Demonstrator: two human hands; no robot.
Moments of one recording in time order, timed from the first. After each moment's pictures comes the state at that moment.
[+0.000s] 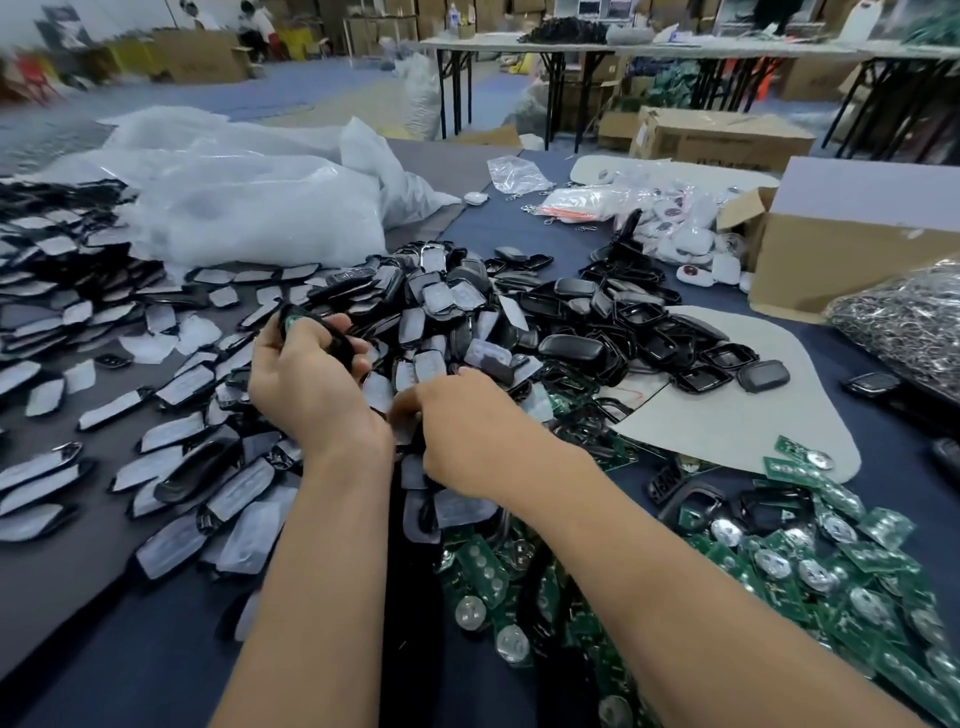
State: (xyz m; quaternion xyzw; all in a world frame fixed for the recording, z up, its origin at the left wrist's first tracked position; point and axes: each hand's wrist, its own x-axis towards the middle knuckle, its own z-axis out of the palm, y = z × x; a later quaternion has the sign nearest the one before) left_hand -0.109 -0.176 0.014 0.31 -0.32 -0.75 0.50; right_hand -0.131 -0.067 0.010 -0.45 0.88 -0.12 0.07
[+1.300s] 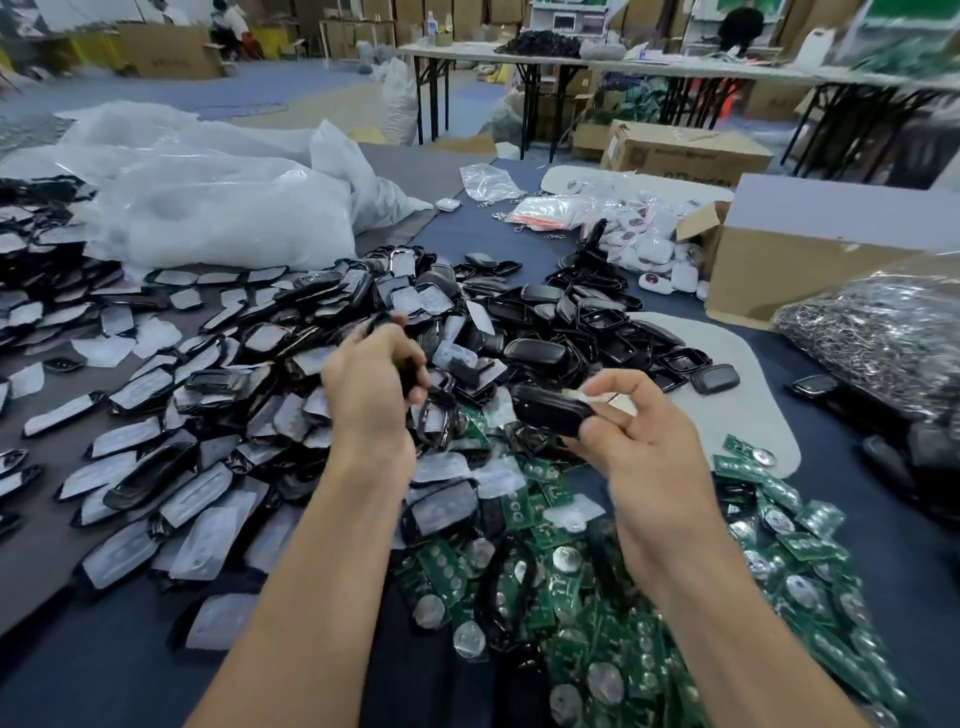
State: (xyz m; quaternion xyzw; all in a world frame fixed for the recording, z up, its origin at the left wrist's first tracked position) left_hand -0.110 -0.131 0.009 0.24 -0.48 -0.79 0.28; right_hand -0.100 0.064 0.008 -0.05 0.69 -0.72 0.07
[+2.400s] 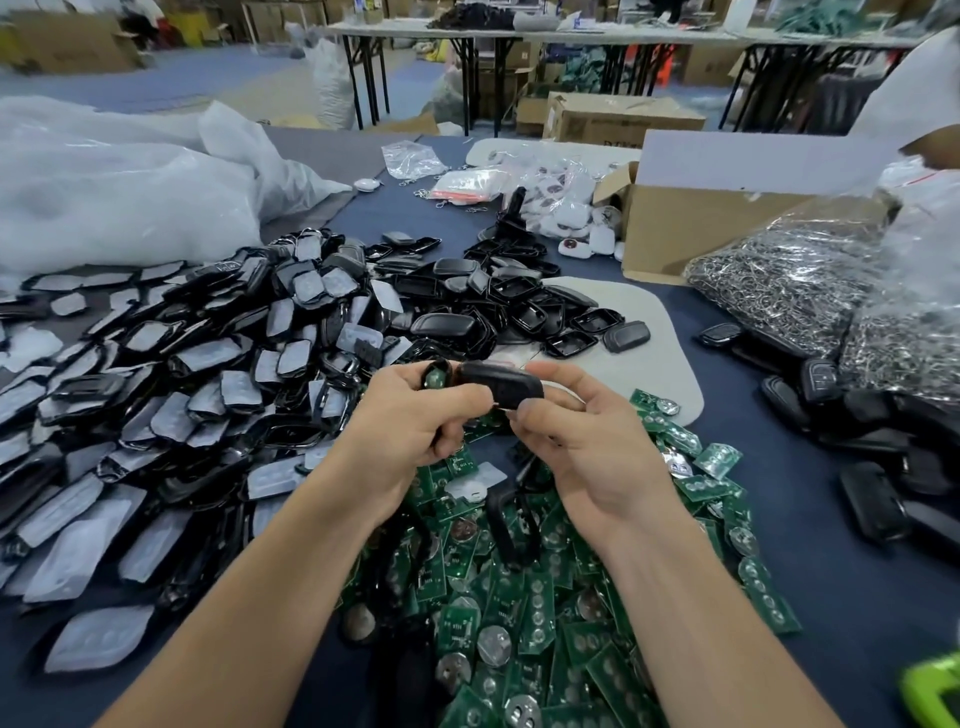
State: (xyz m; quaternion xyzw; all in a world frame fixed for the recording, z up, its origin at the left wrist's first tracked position) left_hand -0.110 -0.061 -0.016 0.06 -0.68 -0.73 0.00; right_hand -0.121 0.109 -0.013 0.03 0.53 -0.84 0.13
